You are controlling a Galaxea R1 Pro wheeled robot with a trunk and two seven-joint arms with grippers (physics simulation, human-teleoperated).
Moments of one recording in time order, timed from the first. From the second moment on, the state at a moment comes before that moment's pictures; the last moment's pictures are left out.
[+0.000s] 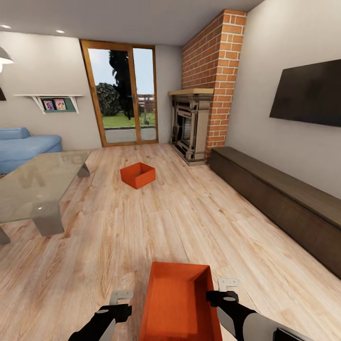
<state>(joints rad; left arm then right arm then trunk) -0.47 -0.06 0.01 -0.36 0.03 0.16 0.11 -0.69 0.08 1.16 -0.02 -1.15 -0.06 -0.23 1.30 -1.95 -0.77</state>
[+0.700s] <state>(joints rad) -0.47 -0.06 0.01 -0.36 0.03 0.16 0.11 -0.69 0.09 1.16 -0.02 -1.16 -0.06 -0.29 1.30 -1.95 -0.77</state>
